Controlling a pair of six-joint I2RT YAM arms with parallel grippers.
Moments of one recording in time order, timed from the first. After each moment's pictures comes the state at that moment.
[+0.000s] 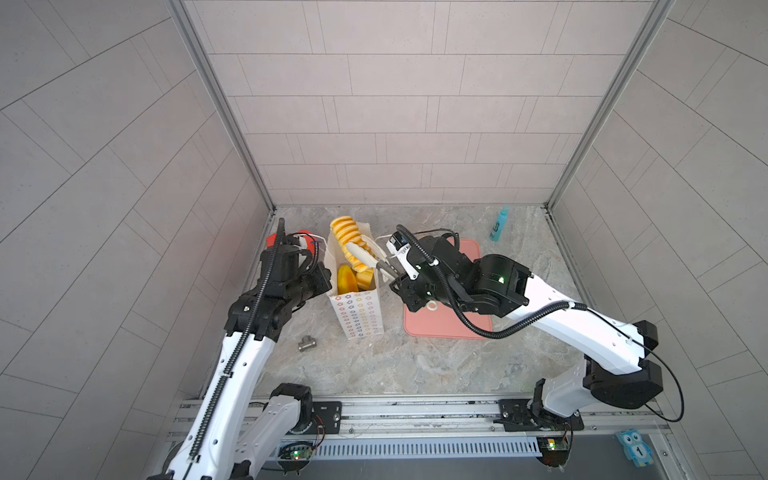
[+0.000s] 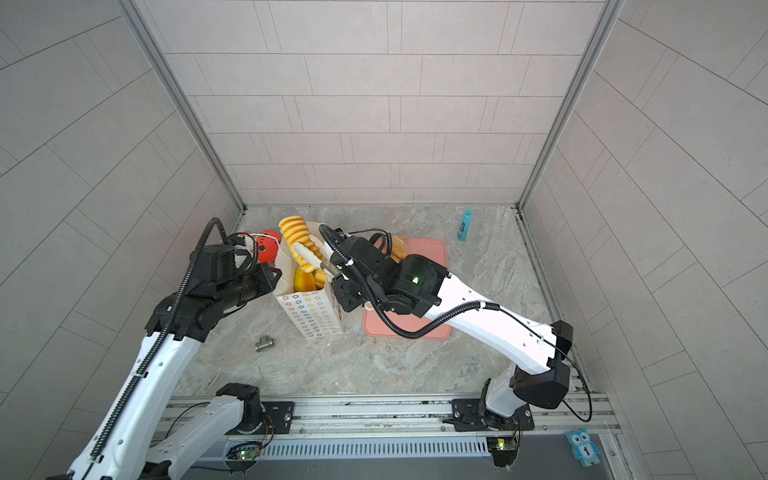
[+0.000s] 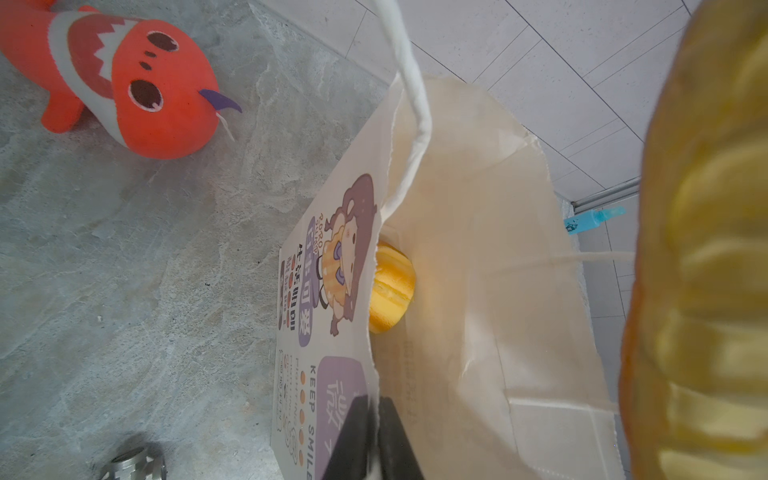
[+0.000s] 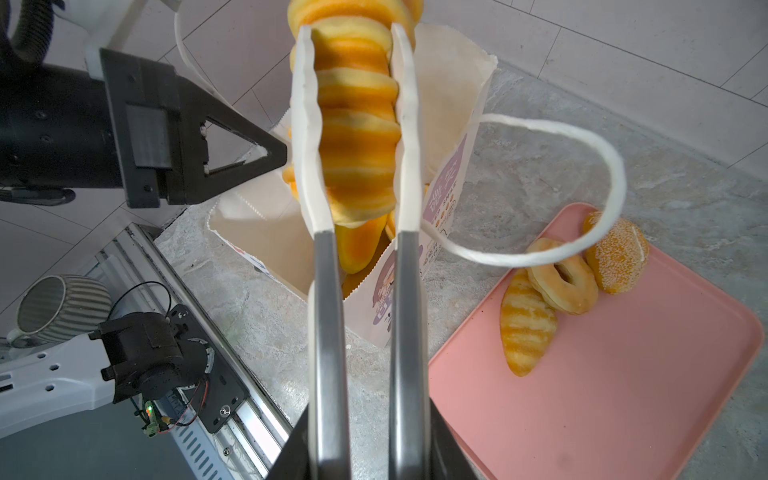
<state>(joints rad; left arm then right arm) -0.14 0.89 1.04 -0.83 0.19 -0.54 1.08 1.53 1.81 -1.01 0.20 0.37</state>
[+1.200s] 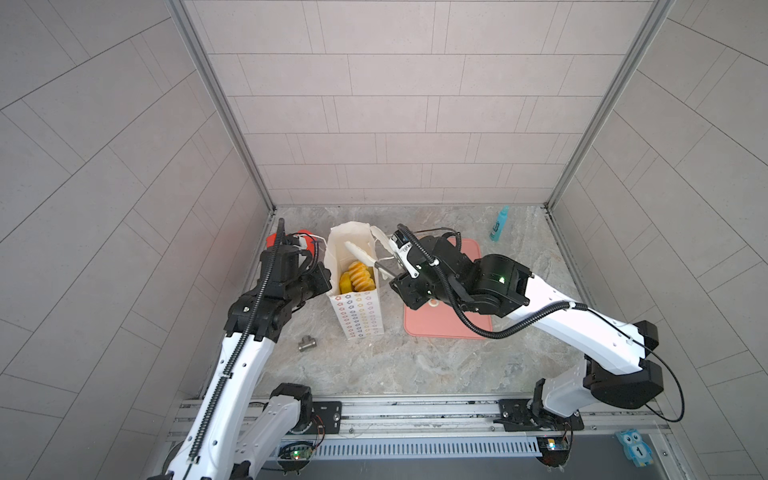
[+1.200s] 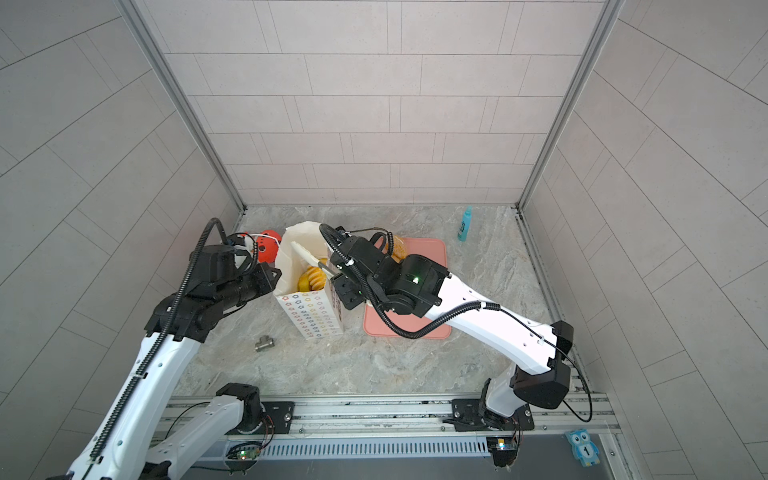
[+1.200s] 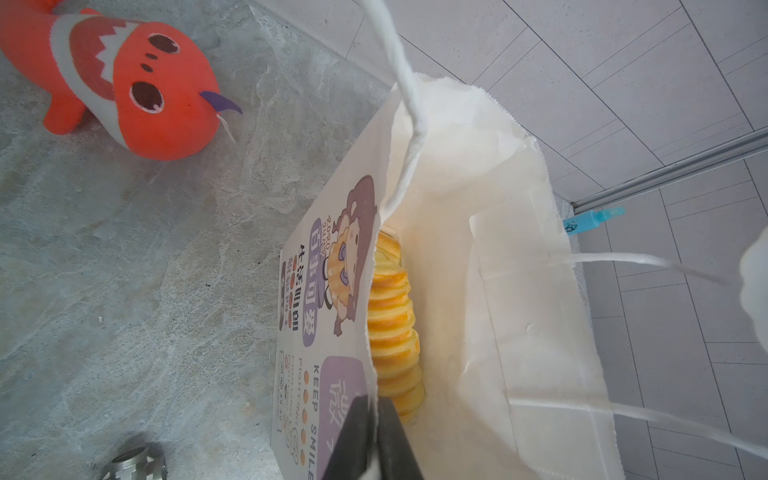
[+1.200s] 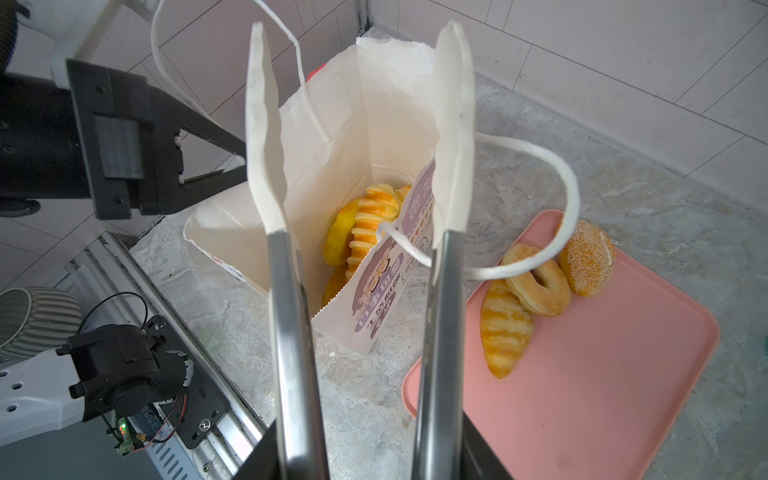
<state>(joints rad) -0.14 0.89 1.04 -0.83 0.19 -0.54 1.08 1.53 1.81 -1.01 0.26 0.35</state>
